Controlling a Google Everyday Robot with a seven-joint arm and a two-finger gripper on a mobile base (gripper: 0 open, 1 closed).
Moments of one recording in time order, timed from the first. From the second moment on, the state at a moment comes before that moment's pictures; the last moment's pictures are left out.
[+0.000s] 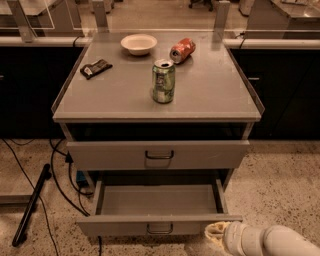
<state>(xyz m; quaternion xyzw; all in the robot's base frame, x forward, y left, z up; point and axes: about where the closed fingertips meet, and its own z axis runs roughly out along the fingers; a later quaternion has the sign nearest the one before) 0.399 -0.192 0.451 -0.55 0.75 0.09 0.36</state>
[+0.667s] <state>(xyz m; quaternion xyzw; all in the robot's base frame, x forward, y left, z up) 0.422 -0.181 0.423 -0.57 0.74 0.07 0.35</state>
